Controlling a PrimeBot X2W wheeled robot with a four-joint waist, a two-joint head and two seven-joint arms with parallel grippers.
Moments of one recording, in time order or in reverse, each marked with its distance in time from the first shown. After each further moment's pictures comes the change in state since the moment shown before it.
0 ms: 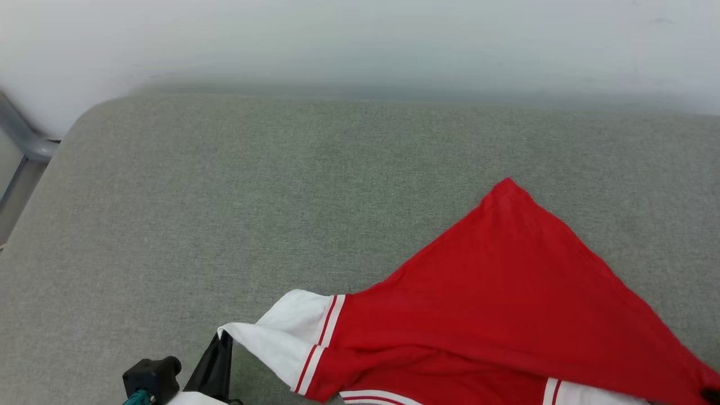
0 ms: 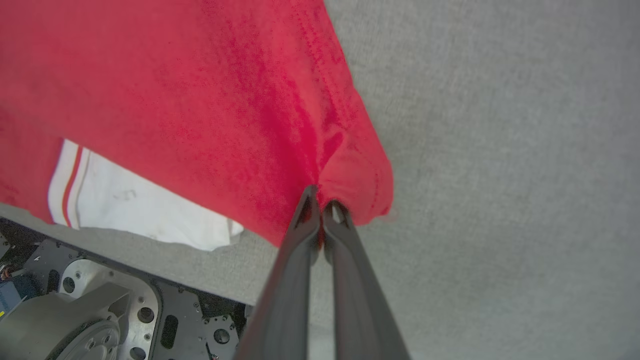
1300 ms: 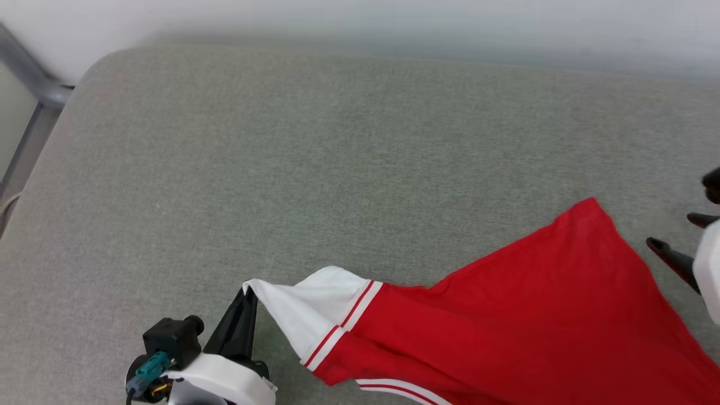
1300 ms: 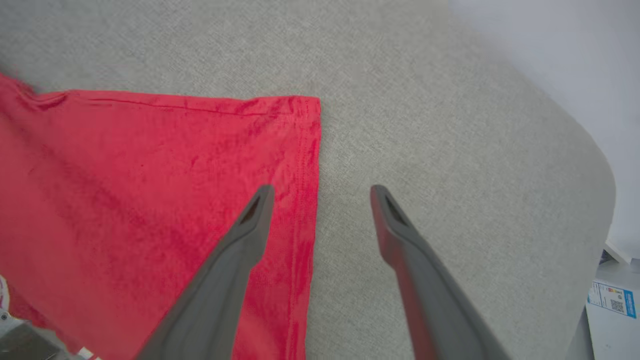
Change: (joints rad) left arm -0.097 -0.002 -0.056 -0.052 0.020 0.004 0.010; right arm -0.408 0.034 0.090 -0.234 -0.182 0.000 0.208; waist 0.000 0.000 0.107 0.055
